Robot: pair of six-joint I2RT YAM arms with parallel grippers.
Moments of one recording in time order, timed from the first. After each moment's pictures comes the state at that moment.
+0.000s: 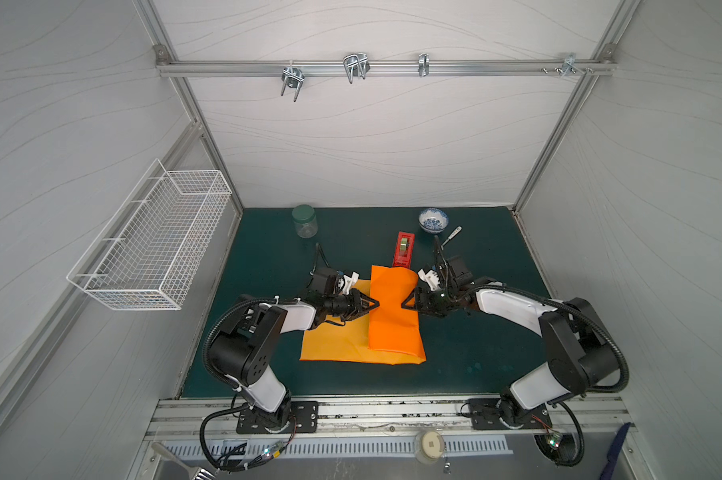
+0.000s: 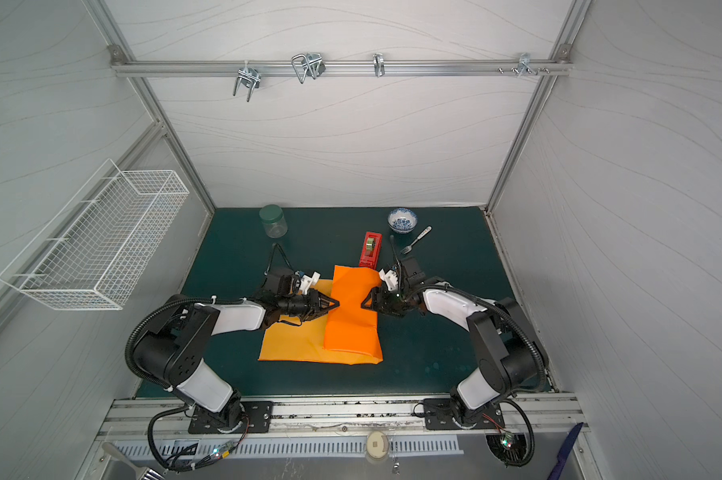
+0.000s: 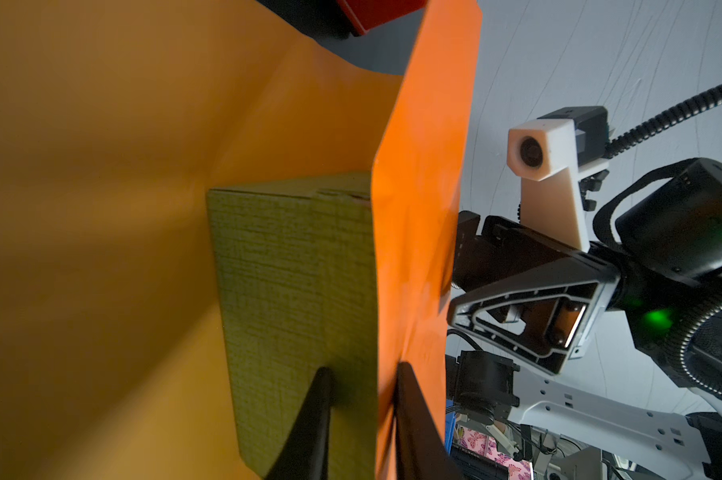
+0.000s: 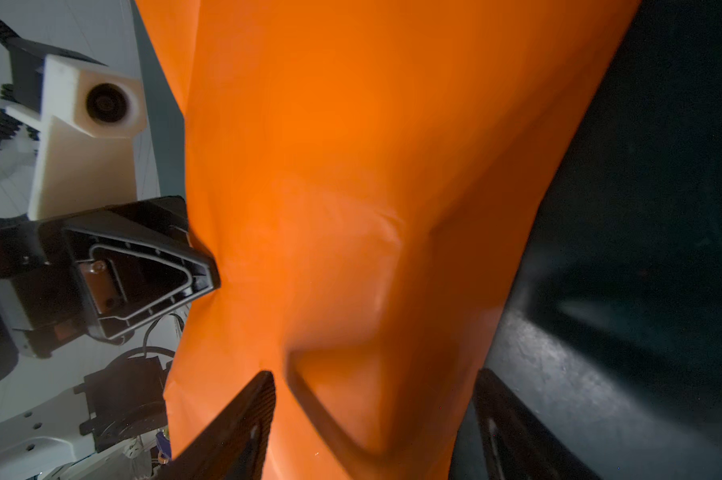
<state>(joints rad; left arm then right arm) -0.37 1.63 0.58 0.30 0.83 -0.88 0.50 1.54 0.83 -0.31 -0.63 0.52</state>
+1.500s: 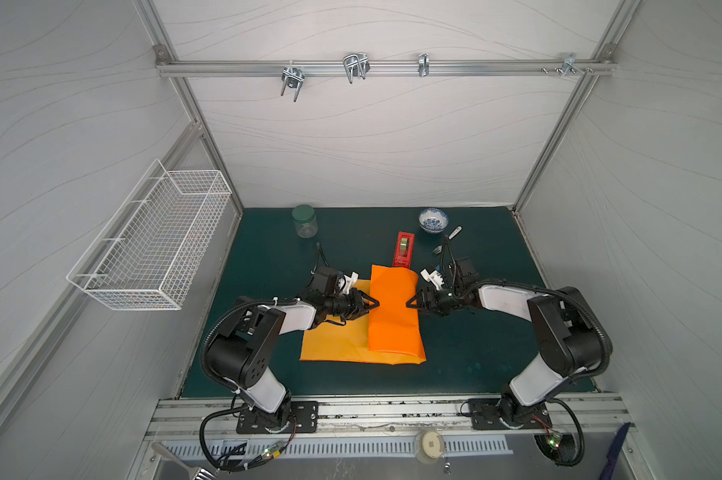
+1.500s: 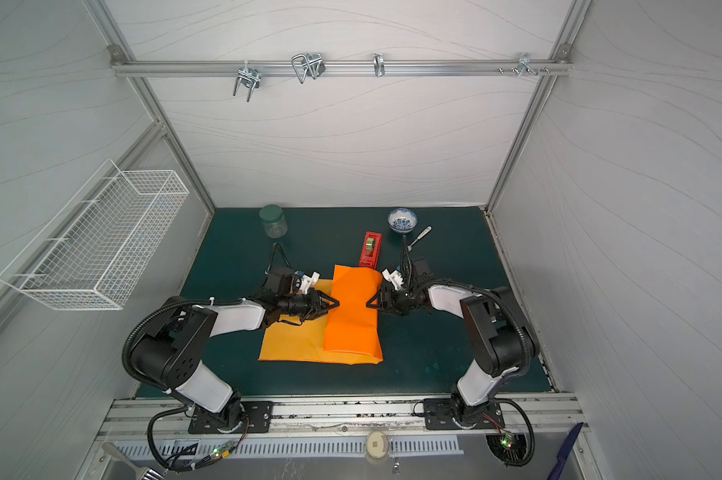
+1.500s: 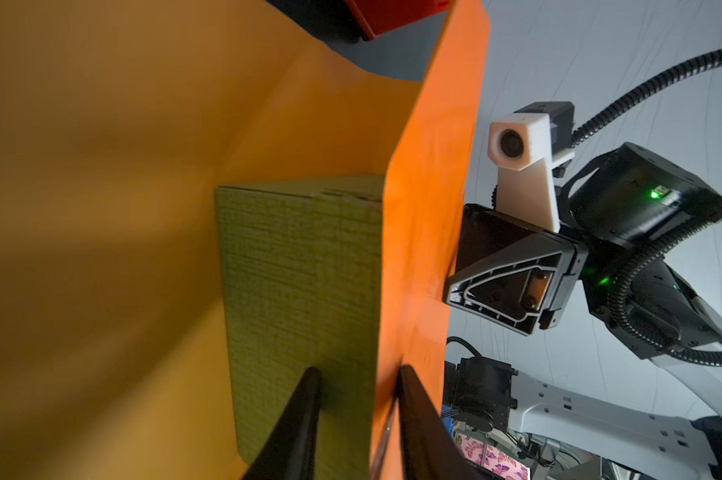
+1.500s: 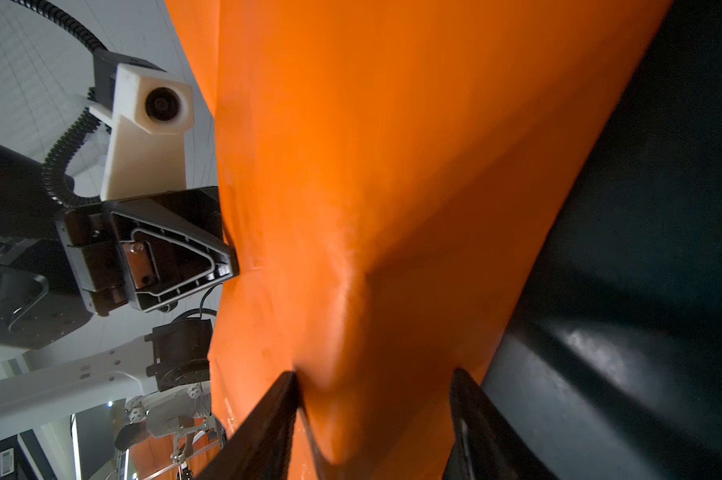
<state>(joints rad) -0.38 1.60 0.60 0.23 0.77 -0.90 0.39 1.64 0.77 -0.19 -0.85 0.42</state>
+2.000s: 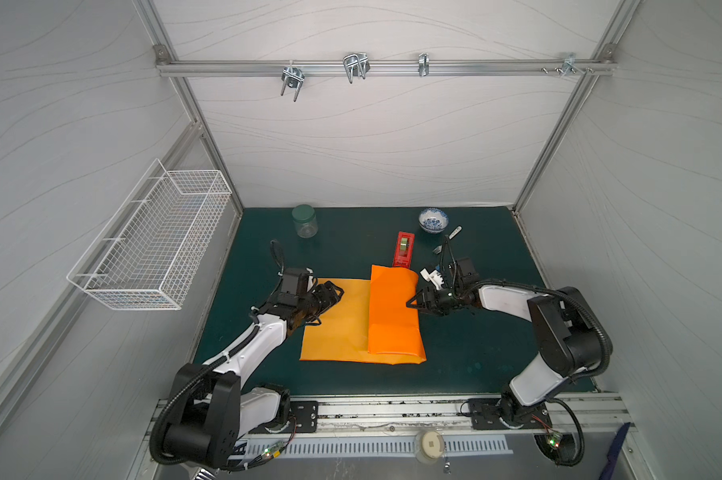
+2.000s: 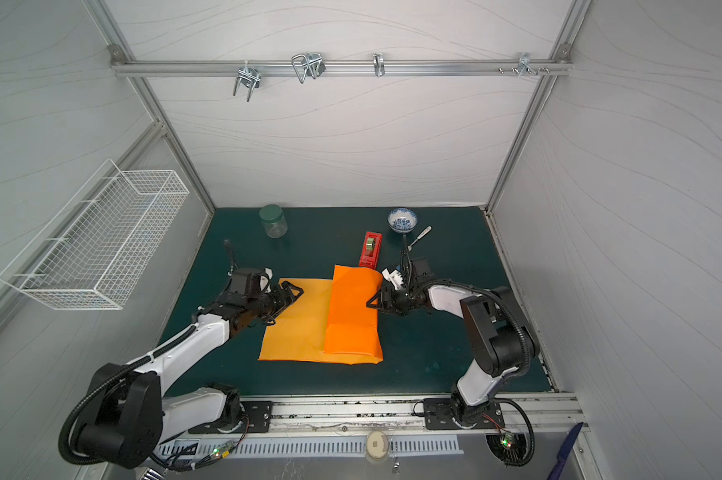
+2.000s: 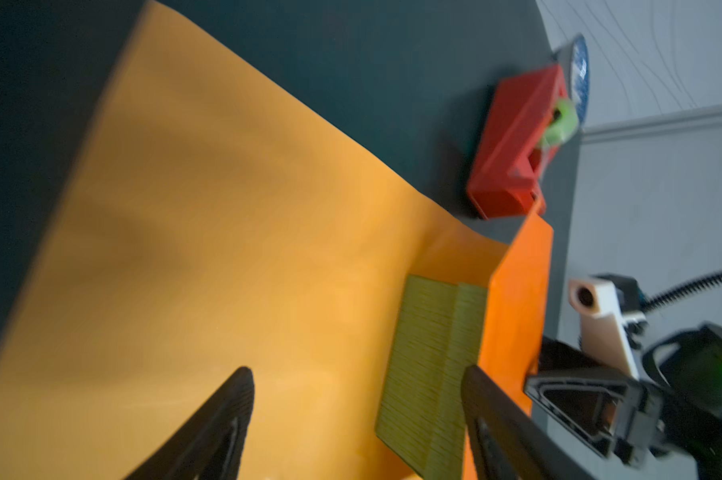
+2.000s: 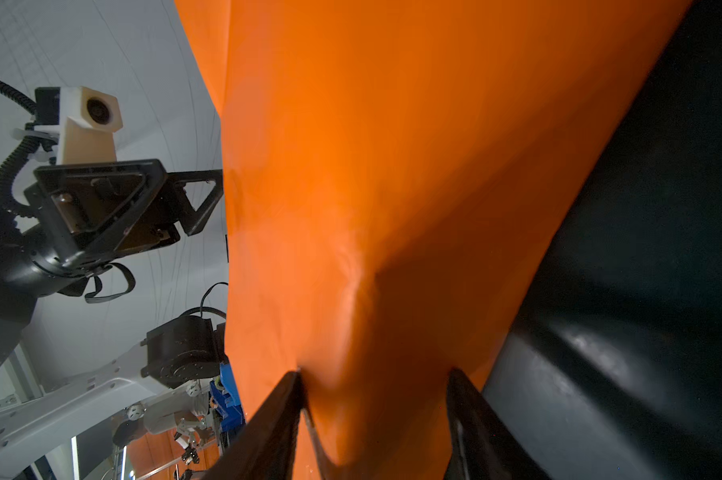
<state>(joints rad) -0.17 1.17 0.55 -0.22 0.30 -0.80 0.39 1.64 0.77 -0.17 -0.85 0.42</state>
